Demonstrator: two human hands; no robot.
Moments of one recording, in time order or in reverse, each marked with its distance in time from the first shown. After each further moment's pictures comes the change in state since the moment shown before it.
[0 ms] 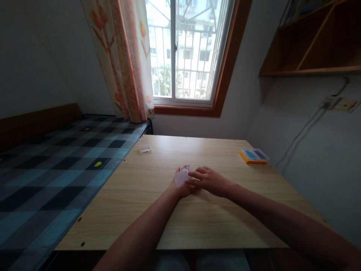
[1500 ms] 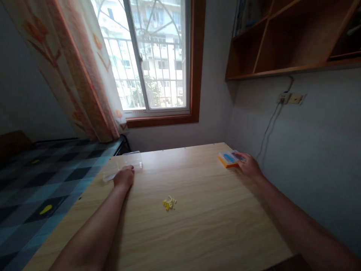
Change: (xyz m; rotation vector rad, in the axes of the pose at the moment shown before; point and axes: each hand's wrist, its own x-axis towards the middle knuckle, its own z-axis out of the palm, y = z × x) left_hand 0.094 -0.177 -0.084 0.277 0.105 -0.563; right_hand -0.234 0.171 0.049 0.160 0.510 1.348
